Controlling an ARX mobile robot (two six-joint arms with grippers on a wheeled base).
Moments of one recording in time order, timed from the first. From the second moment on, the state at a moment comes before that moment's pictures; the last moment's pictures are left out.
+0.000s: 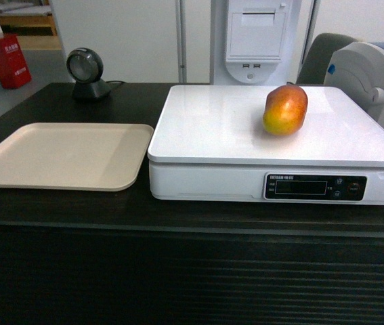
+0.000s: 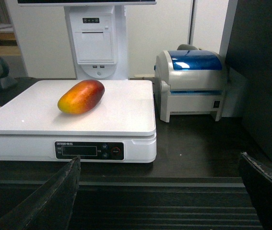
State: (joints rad) left arm 0.00 0.01 0.01 0.00 0.00 -0.01; right arm 0.00 0.00 0.01 0.00 0.00 0.00
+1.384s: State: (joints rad) left arm 0.00 0.01 0.01 0.00 0.00 -0.01; right arm 0.00 0.00 0.01 0.00 0.00 0.00
